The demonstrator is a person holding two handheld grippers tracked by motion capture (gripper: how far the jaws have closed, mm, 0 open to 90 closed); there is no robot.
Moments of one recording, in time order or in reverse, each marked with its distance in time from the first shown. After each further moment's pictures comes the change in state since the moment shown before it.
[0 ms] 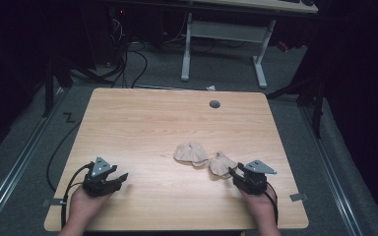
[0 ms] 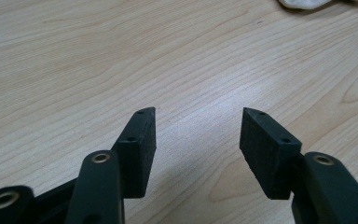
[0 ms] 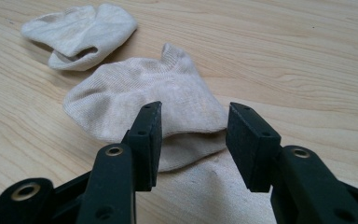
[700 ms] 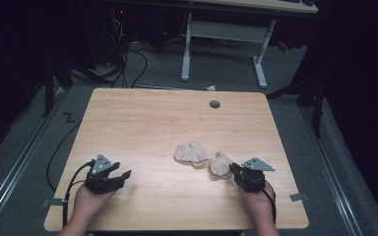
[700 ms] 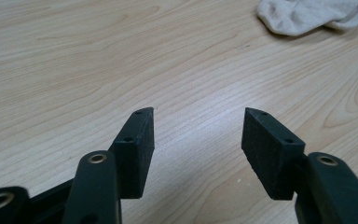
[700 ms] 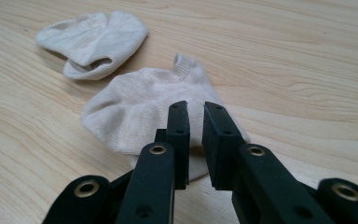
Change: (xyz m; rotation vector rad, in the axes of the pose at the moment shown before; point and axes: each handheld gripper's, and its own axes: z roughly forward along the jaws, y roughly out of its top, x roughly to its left) left arm -0.003 0.009 0.001 -0.047 -0.027 -0.028; right arm 0.005 0.010 0.000 0.012 0.026 -0.003
